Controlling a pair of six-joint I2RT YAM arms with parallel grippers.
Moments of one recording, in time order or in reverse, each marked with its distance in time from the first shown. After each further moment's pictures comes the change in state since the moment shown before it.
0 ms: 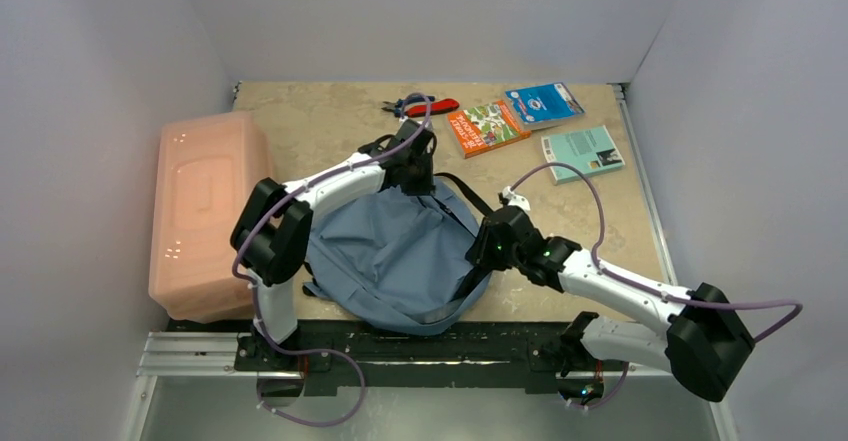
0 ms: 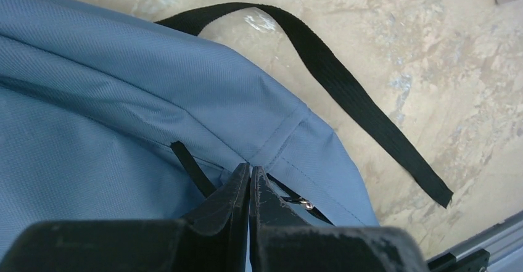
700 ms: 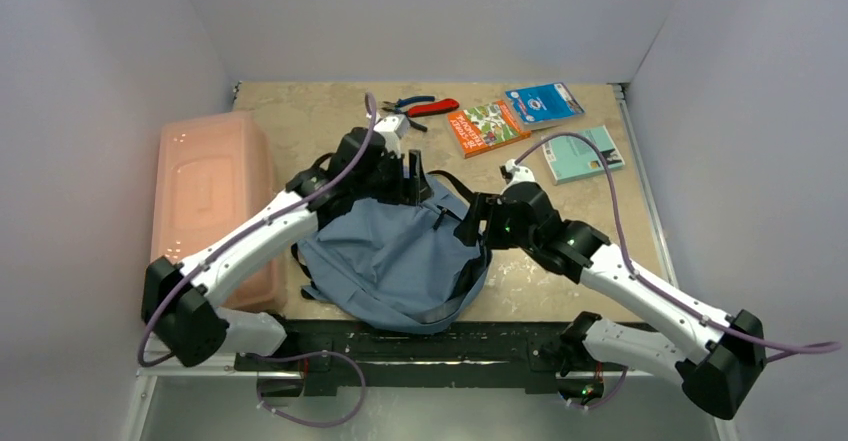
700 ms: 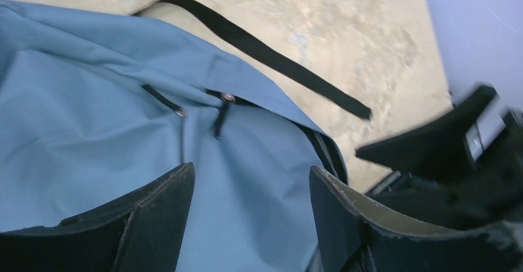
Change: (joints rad) left arm 0.006 -0.471 -0.190 -0.038 0.090 0.134; right arm -0.017 -0.084 0.245 -0.164 -0.030 -0.159
